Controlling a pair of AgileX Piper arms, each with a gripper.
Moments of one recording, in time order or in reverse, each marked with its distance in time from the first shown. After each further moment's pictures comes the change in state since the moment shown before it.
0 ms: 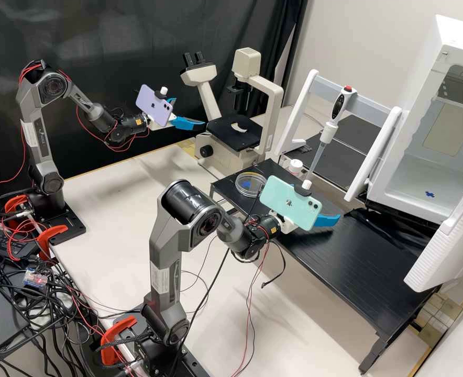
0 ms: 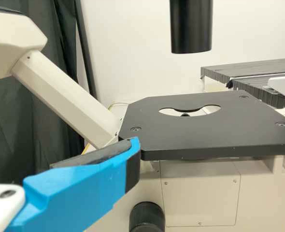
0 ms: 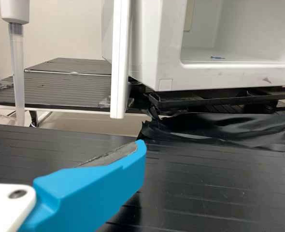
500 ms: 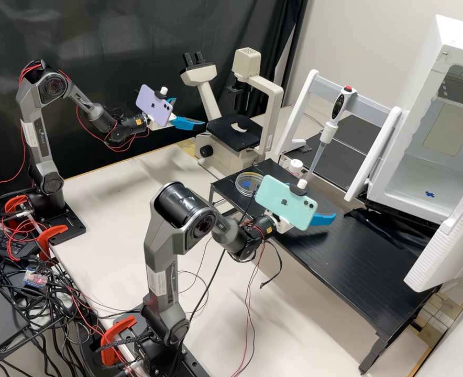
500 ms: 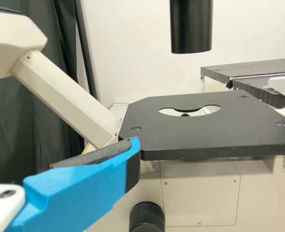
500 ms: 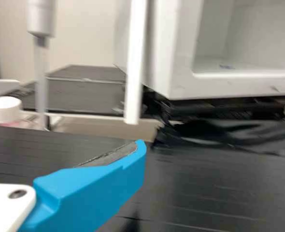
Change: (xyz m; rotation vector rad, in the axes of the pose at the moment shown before) left arm 0.000 0.000 0.000 0.000 0.000 0.000; right arm -0.023 -0.003 -0.017 0.004 0.058 -0.008
